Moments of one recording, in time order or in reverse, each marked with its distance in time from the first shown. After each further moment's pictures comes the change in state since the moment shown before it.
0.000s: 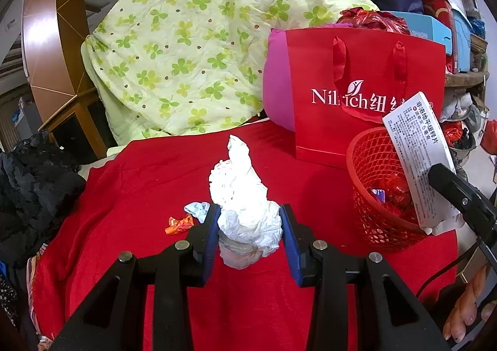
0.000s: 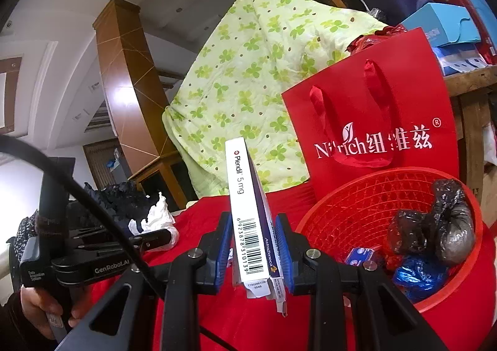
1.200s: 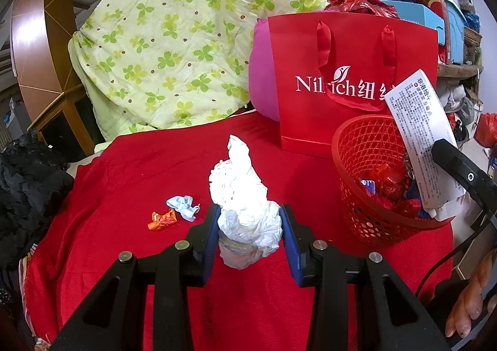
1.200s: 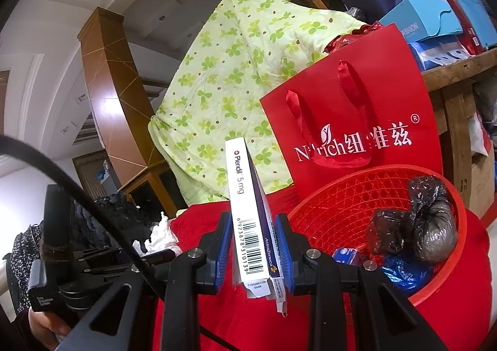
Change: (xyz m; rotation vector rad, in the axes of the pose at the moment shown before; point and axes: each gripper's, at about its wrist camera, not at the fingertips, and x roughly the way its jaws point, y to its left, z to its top) left arm 0.016 -0.016 -0.005 0.018 0.036 -0.047; right arm -0.007 -0.017 0.005 0.053 -0.017 -0.055
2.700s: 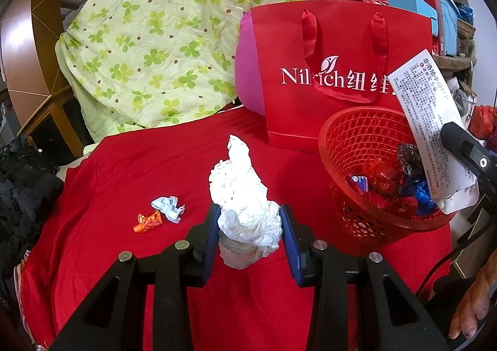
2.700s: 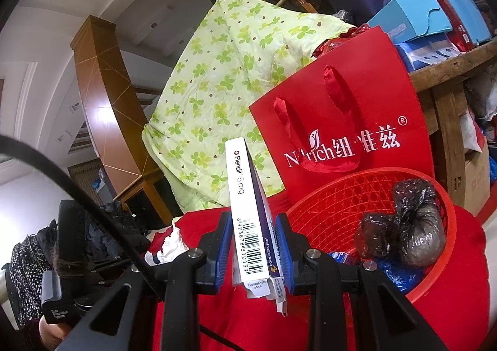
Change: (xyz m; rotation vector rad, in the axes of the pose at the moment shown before) left arm 0.017 -0.022 0.003 0.027 0.020 -0.029; right arm -0.011 -0.007 0.003 0.033 -0.034 -0.030
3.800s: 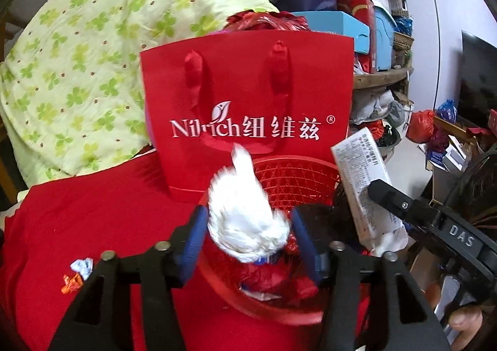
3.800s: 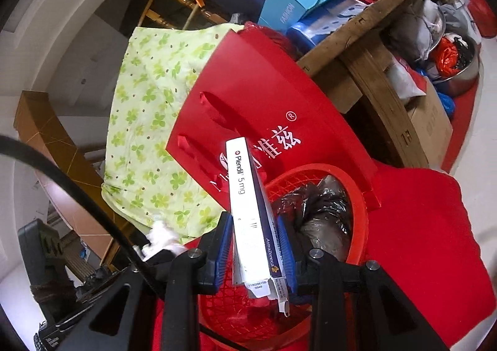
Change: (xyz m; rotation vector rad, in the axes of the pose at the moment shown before) left arm 0.018 -0.091 0.060 0.097 -0.137 -0.322; right arm -0.013 -0.100 0.015 0.365 -0.047 -0.147
